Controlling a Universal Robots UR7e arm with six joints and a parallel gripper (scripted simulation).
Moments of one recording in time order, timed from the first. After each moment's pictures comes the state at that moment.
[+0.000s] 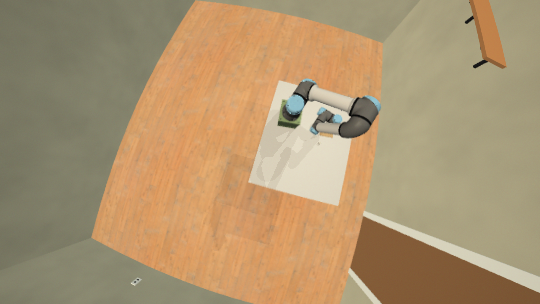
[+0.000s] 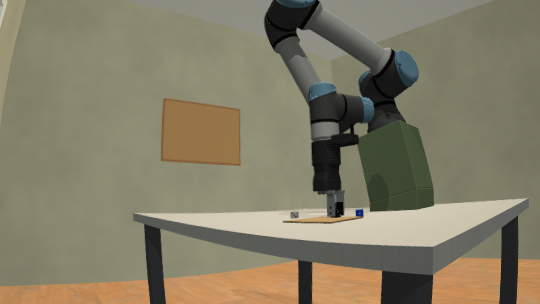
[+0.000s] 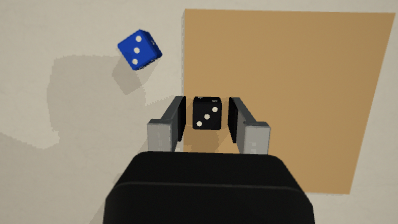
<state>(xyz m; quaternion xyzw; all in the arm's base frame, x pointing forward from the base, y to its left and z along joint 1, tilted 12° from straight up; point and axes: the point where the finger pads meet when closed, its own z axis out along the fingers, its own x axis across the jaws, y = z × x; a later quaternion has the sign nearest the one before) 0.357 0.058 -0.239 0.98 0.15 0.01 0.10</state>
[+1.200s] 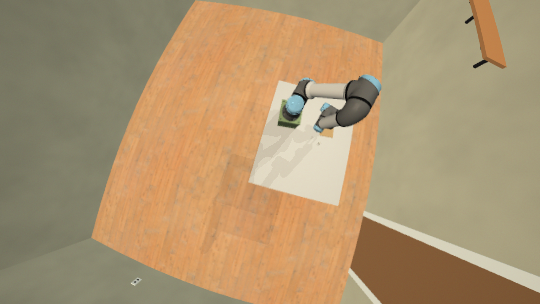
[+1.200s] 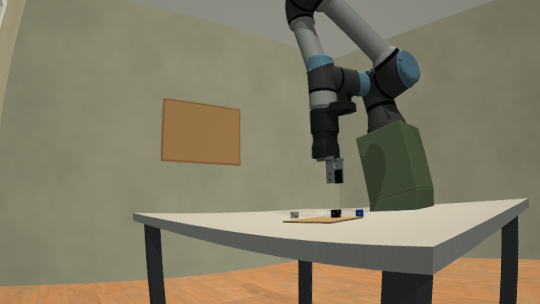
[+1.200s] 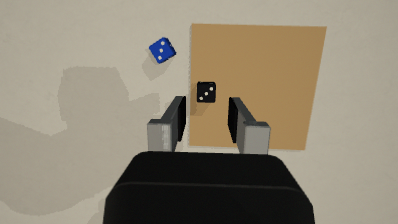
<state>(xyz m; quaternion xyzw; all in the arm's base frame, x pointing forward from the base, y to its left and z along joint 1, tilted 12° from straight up) 0.353 0.074 -0.158 0.98 0.15 0.01 0.10</state>
